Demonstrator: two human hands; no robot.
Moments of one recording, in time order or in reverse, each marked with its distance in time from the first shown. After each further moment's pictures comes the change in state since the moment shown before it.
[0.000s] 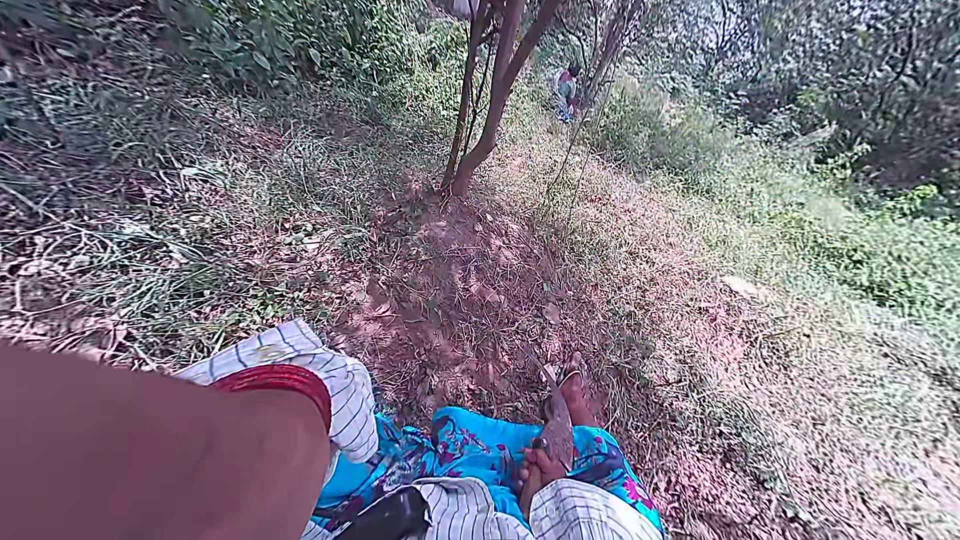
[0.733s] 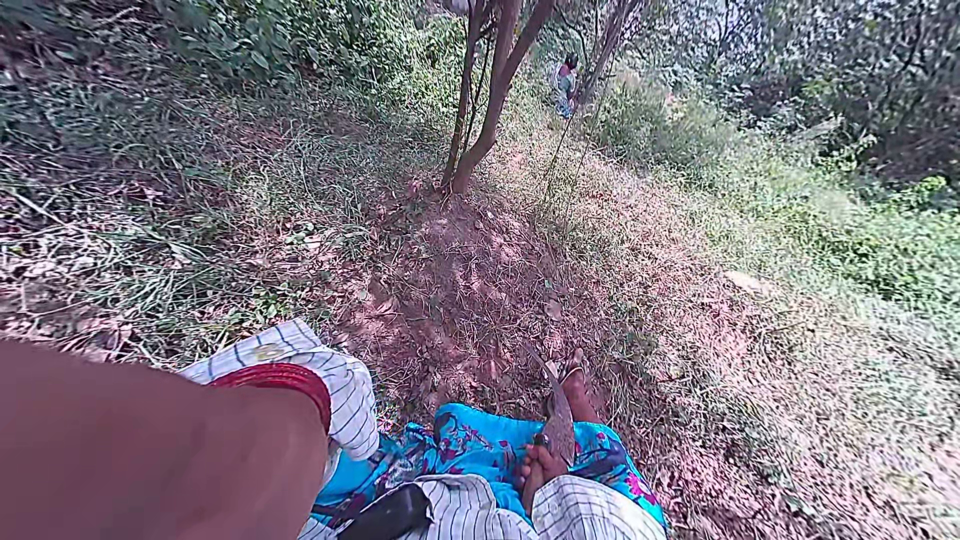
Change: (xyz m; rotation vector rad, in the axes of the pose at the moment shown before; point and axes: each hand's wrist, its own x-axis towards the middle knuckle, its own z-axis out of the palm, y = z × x) left_hand 0.011 0.011 0.013 -0.040 -0.164 0.009; right_hand -0.021 -0.009 0.015 0.001 0.028 -0.012
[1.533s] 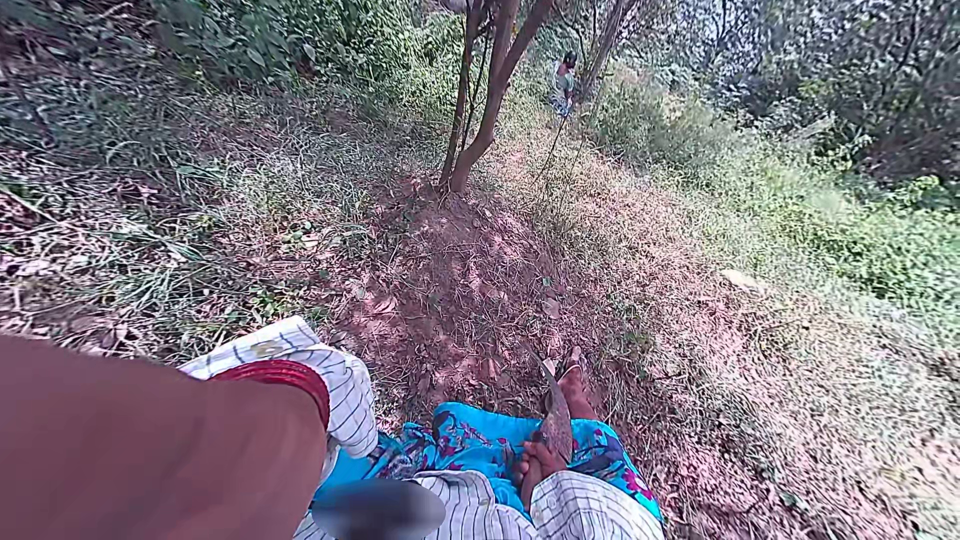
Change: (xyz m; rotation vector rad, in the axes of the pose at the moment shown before) left_hand -0.014 0.000 -0.020 -0.212 -0.052 -0.161; right_hand -0.009 -0.012 0.005 -0.010 -0.039 0.003
